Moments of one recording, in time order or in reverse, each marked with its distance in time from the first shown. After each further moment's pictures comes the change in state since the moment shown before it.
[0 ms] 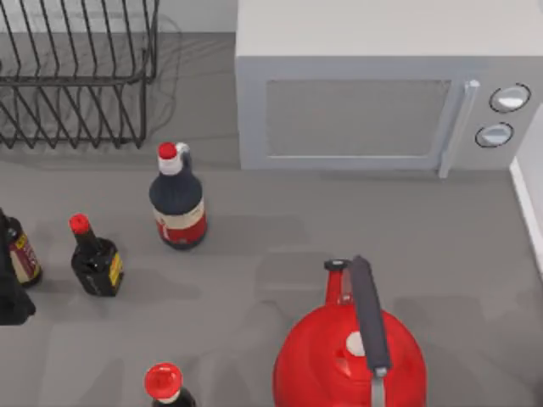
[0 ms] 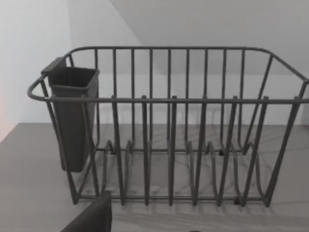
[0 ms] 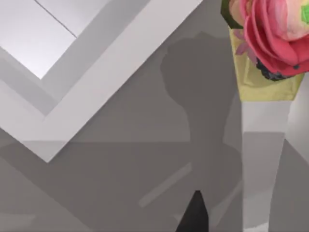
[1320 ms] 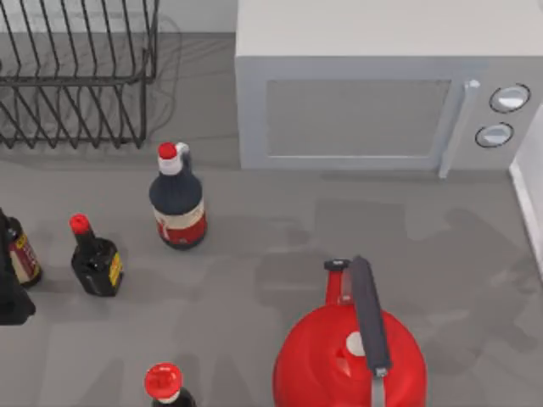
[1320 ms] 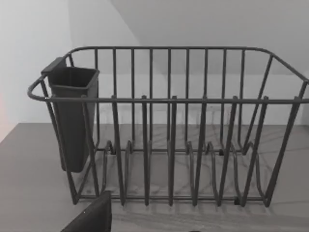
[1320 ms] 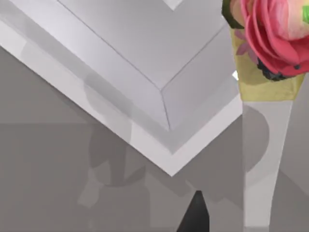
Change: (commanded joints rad) left arm 0.000 0.000 0.000 0.000 0.000 0.000; right arm -0.021 0.341 0.731 -0.487 -0.001 -0.002
